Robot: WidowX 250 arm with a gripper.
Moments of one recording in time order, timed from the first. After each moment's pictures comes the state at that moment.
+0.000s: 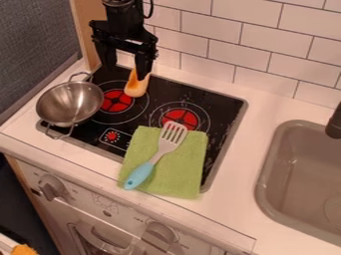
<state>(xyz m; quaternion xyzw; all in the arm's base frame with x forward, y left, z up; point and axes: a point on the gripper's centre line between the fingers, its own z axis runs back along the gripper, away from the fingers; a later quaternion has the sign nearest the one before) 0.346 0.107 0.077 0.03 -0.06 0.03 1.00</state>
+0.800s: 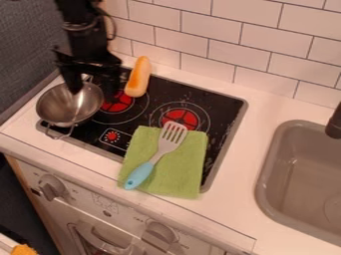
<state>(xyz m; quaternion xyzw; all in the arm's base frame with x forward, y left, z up) 0.287 0.137 0.065 0.03 -0.05 0.06 1.00</state>
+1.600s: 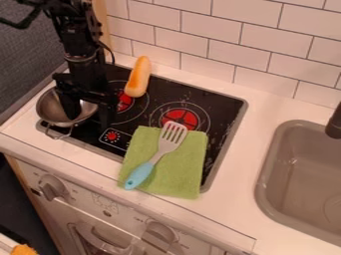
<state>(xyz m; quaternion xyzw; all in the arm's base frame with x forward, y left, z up) 0.279 0.132 0.020 0.02 0.00 0.06 1.00</state>
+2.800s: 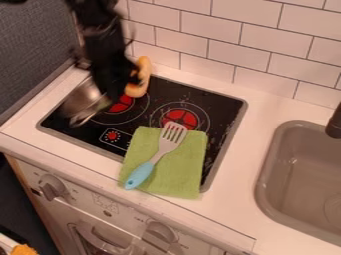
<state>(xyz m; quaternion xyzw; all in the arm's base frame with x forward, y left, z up) 0.295 0.075 0.089 0.01 -0.09 0.00 1.00</state>
